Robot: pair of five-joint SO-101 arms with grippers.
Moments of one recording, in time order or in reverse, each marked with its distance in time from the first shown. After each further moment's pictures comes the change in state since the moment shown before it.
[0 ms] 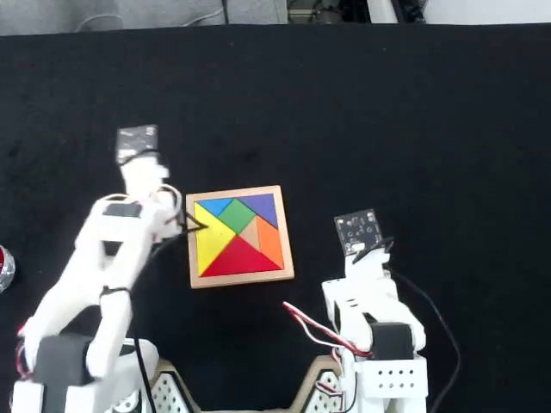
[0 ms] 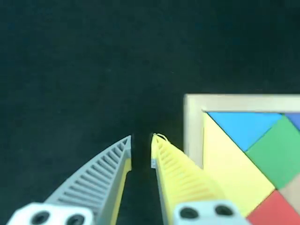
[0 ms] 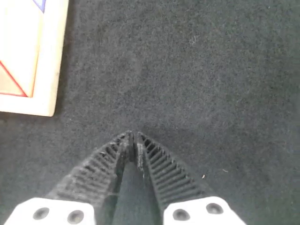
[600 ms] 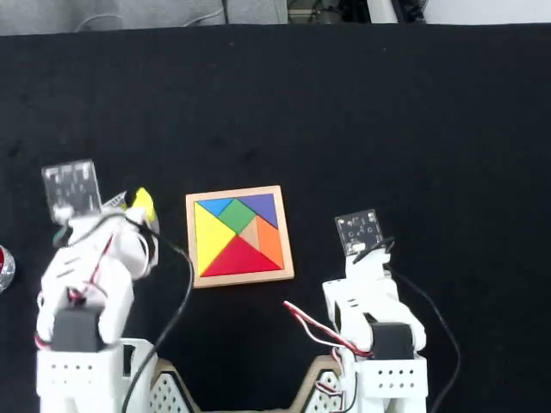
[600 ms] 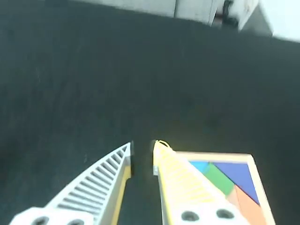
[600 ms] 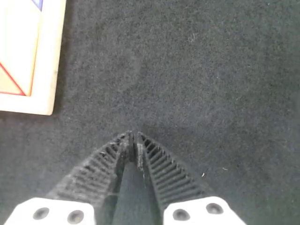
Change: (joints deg) left arm -0.9 -66.5 18.0 14.0 0.5; right arm 0.1 0.0 0.0 0.4 0.0
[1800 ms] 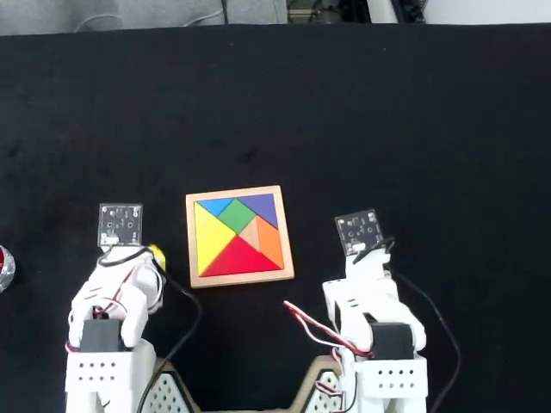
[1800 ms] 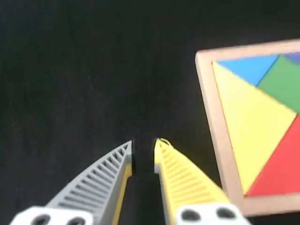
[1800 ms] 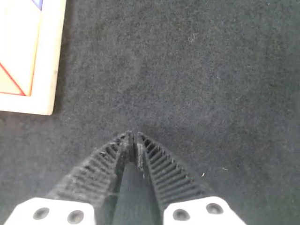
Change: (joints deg) left arm -1.9 -10.6 25.9 4.4 -12.7; right arm 0.0 0.0 0.0 0.0 0.0
